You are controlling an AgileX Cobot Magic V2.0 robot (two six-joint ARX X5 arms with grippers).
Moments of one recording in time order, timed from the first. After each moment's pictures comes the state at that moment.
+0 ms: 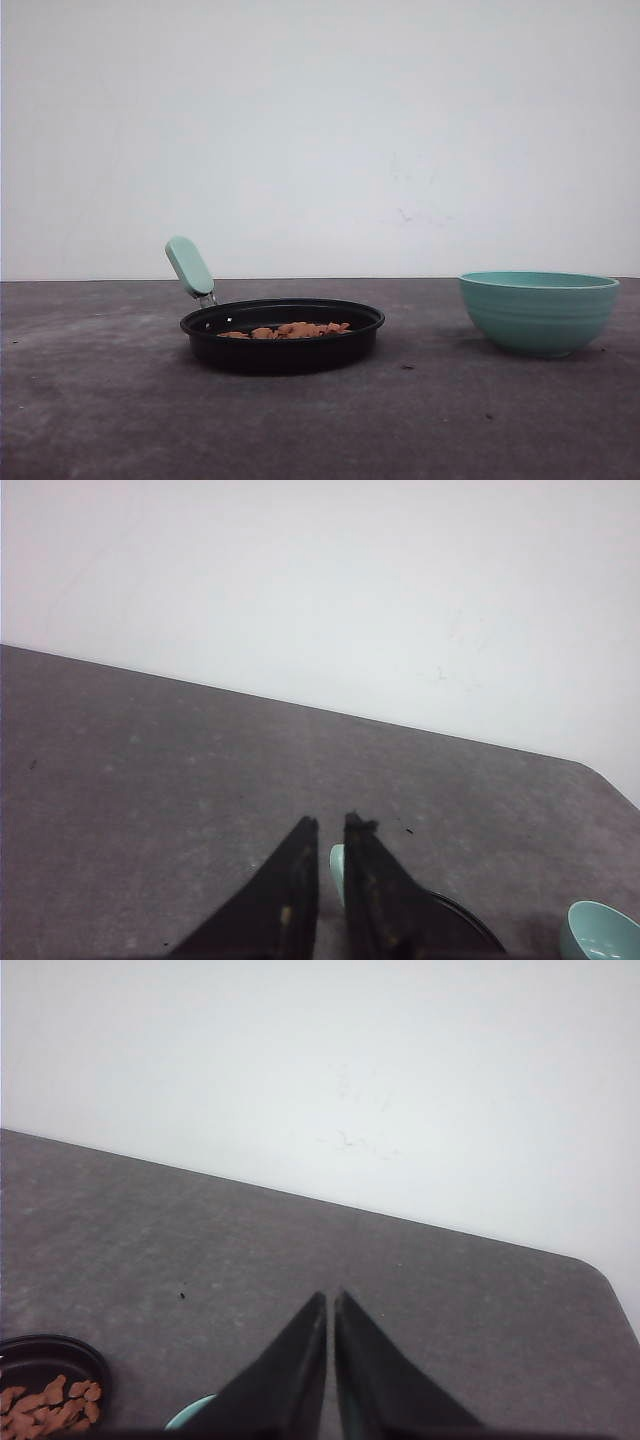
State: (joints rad) left arm -0.31 0.23 0.71 -0.54 -0.10 -0.31; right arm 0.35 0.45 0.83 -0.46 0.13 -0.06
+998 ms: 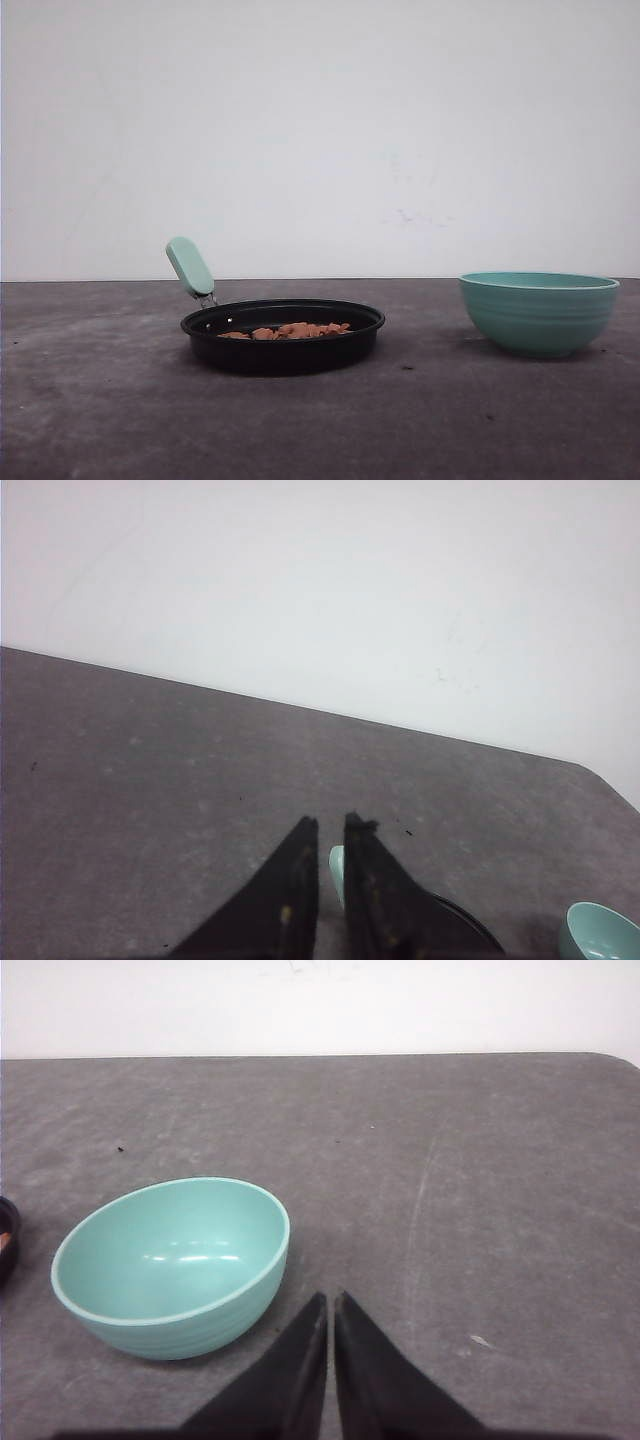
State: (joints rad) left arm -0.31 0.23 0.71 -0.54 -0.10 -0.31; right arm 0.15 0.00 0.02 -0.17 0.00 0.10
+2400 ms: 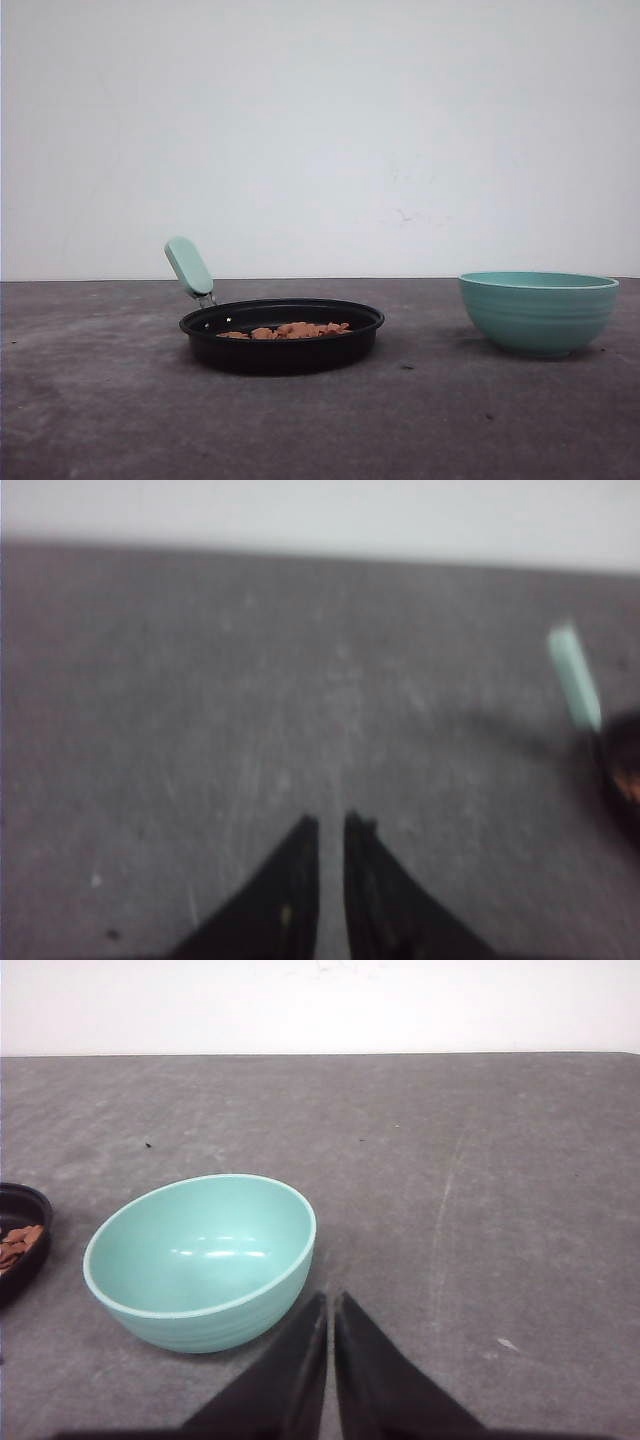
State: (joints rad) left arm -0.07 0.01 0.04 -0.21 -0.03 -0.10; right arm 0.16 0.00 0.02 -0.17 -0.02 0.10
